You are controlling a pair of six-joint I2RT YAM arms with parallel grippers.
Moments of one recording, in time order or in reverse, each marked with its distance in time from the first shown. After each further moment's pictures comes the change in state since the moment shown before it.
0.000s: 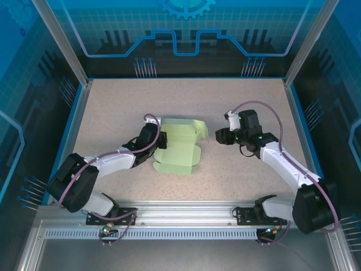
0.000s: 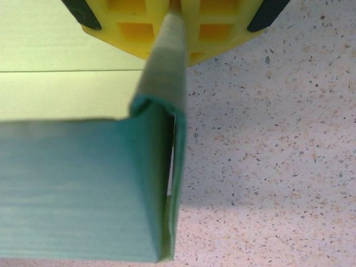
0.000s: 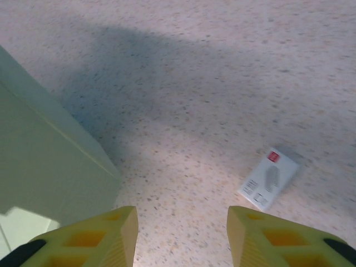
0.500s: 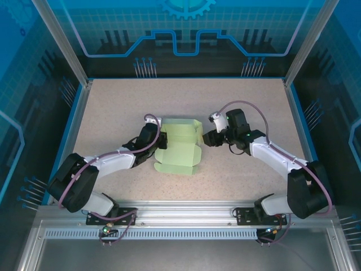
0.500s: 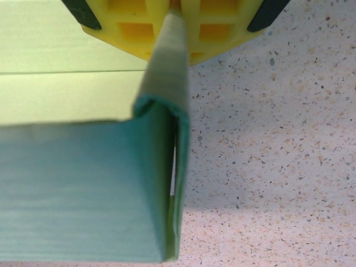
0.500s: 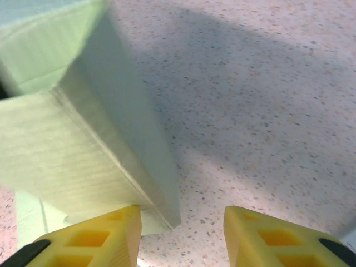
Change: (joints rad) left arm 0.000 0.000 0.000 -0.002 0.015 0.000; right arm 0.094 0.133 0.029 0.108 -0.134 -0.094
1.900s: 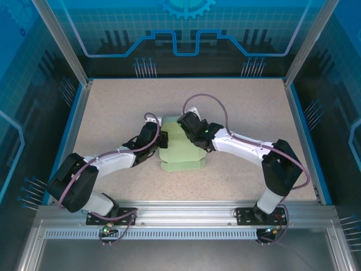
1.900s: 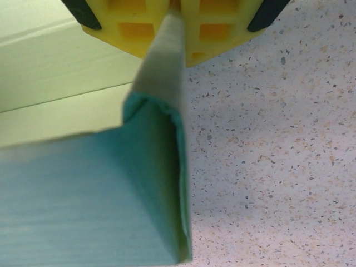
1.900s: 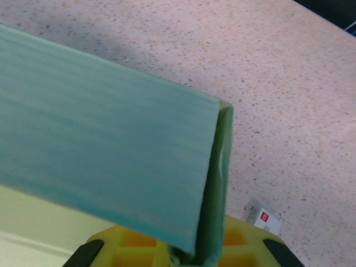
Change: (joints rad) left arm -0.001 0.000 0.018 -0.015 0.024 -0.019; right arm 0.419 0.326 0.410 -0.283 1.025 0.237
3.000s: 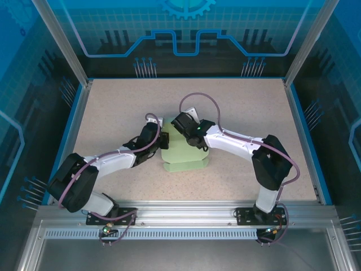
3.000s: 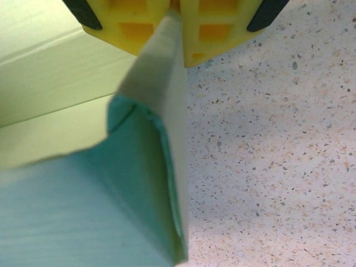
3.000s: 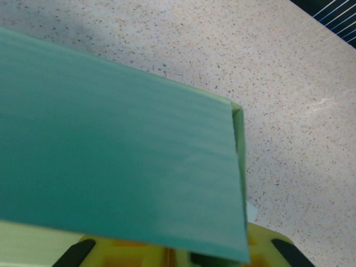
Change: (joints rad) left arm -0.008 0.000 0.000 -0.007 0.018 -0.005; right arm 0.011 0.089 0.094 -0.130 0.081 0.034
